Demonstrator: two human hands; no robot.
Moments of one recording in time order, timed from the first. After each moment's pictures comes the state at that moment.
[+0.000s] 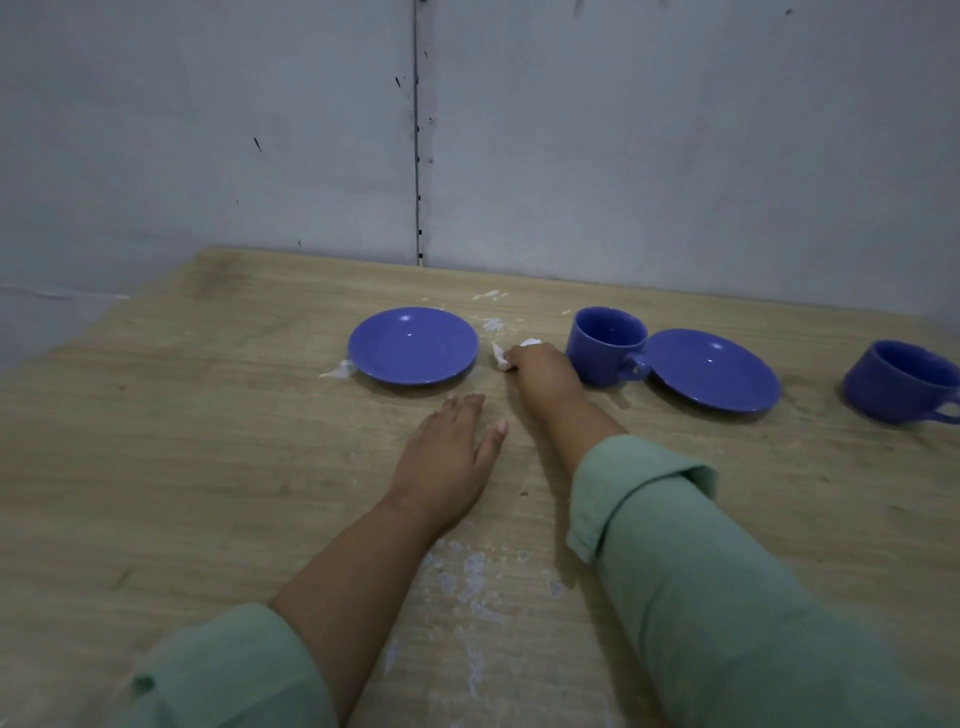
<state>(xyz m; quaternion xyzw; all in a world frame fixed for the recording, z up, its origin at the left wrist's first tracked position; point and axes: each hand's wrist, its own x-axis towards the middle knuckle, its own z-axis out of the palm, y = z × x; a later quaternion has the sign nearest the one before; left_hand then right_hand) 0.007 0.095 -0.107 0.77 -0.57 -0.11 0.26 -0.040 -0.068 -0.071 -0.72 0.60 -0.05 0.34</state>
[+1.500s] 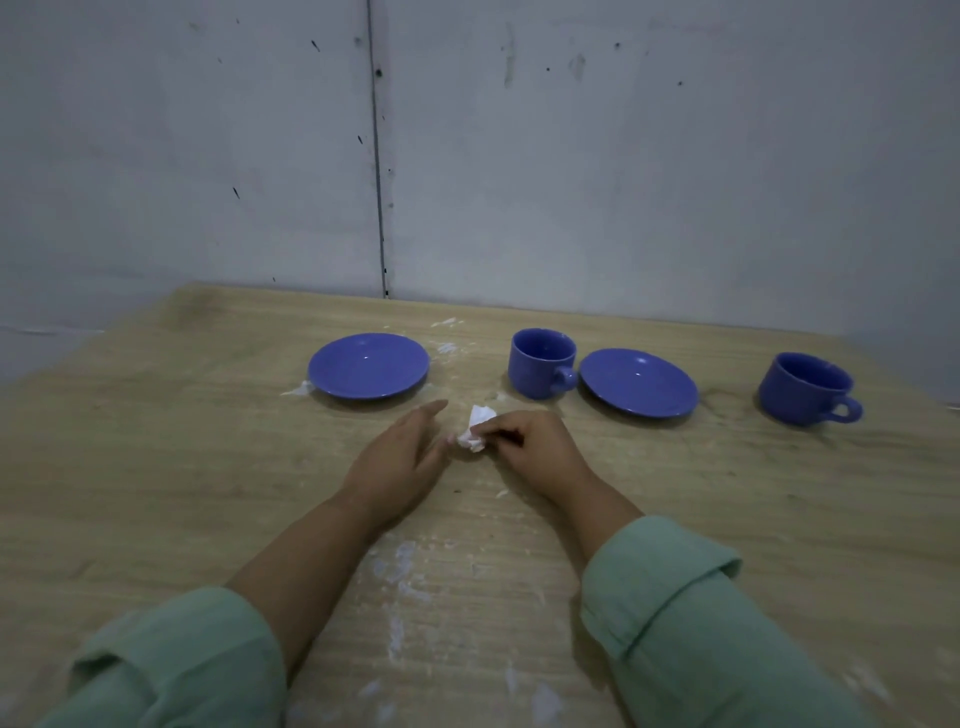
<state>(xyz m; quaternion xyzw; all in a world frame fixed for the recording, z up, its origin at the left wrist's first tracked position) -0.002 0.102 -0.101 0.73 -0.59 -0.08 0.34 -0.158 -0.001 -0.095 -0.85 0.33 -0.27 0.32</state>
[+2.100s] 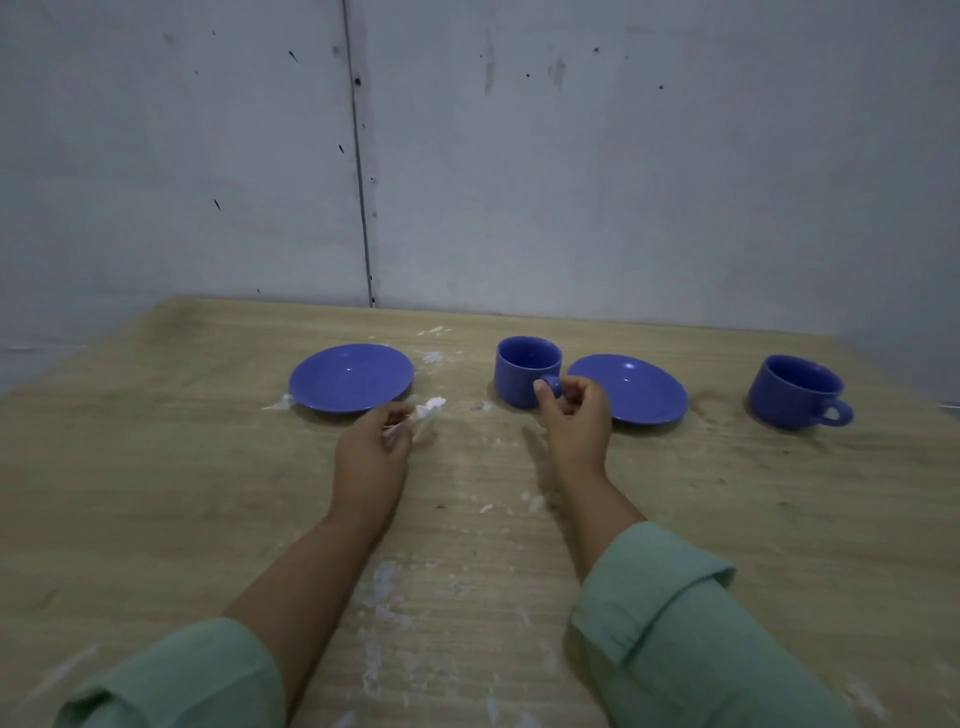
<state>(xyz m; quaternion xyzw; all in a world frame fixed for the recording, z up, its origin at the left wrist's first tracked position) -0.010 0.084 -0.103 0.72 -0.41 -0.04 0.55 -0.170 -0.035 -0.090 -0.58 0.47 -0.55 0.37</state>
